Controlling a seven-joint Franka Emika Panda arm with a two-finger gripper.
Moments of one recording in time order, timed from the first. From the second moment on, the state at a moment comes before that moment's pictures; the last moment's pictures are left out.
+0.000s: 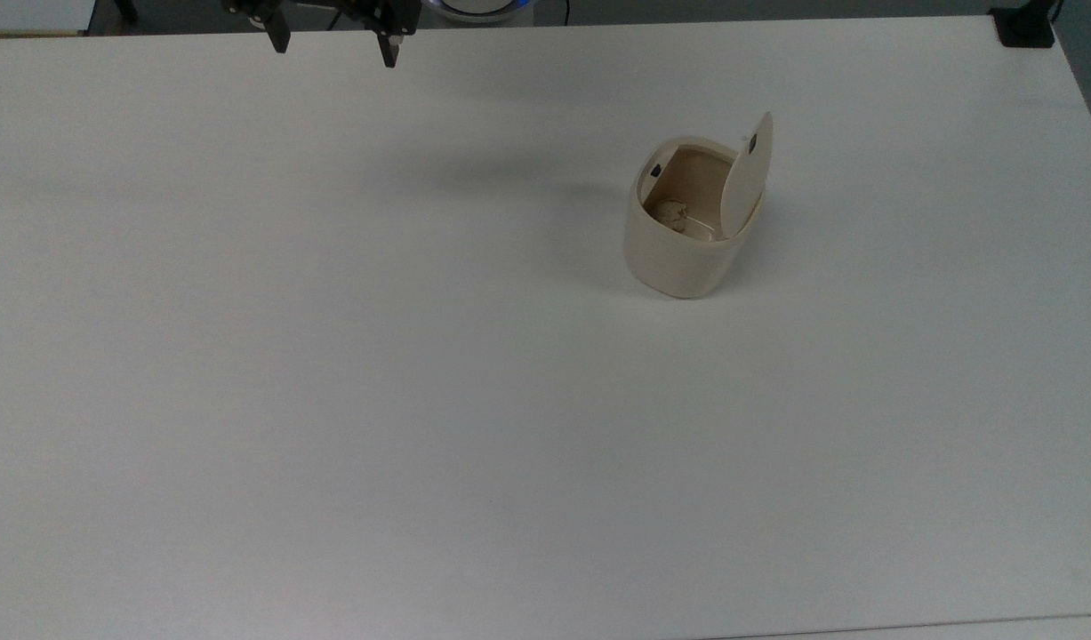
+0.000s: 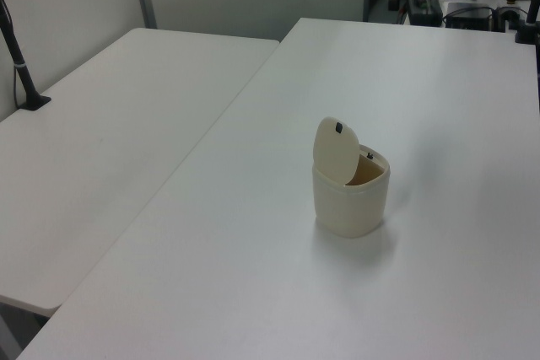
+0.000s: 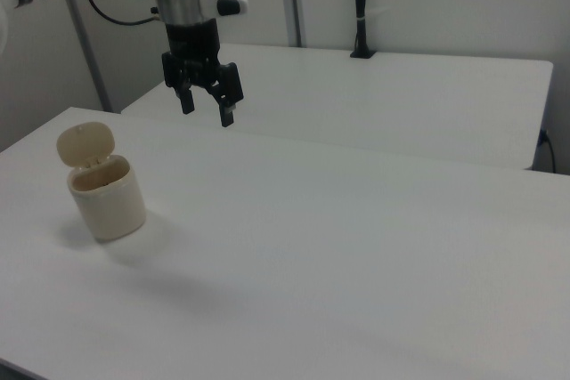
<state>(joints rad) 0.06 0.13 -0.18 -1.42 0.03 1.51 0.02</state>
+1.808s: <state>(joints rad) 0.28 0.15 -0.15 -1.43 0.12 1.59 -0.32</state>
